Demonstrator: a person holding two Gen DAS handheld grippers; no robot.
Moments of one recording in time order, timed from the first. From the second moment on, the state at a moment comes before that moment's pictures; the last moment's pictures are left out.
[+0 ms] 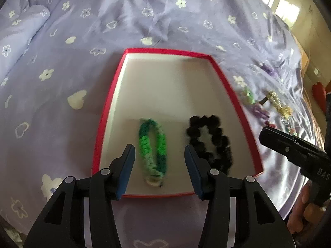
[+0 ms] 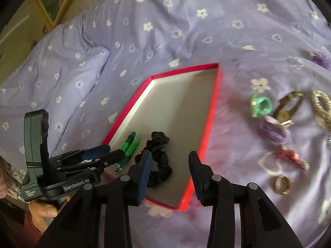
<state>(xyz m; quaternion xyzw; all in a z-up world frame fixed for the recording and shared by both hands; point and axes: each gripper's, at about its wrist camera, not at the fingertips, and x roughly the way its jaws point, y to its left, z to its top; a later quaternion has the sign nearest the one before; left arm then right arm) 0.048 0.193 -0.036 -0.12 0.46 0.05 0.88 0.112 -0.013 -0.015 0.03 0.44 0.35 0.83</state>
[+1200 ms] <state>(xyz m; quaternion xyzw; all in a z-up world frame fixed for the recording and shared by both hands) 0.103 0.080 -0.017 -0.07 0.46 -0.05 0.88 0.174 -0.114 -0.012 0.11 0.42 0.29 0.85</state>
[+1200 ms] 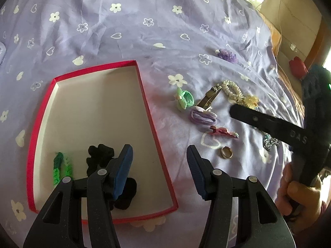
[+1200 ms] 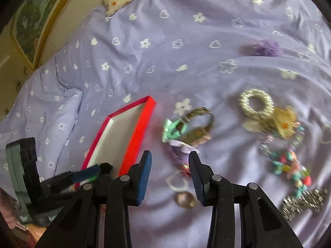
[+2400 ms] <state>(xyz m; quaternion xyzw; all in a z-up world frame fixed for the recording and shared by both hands) 0.201 0.008 -0.060 -0.04 0.49 -0.10 0.86 0.249 -0.167 -0.037 0.13 0.45 0.24 0.85</state>
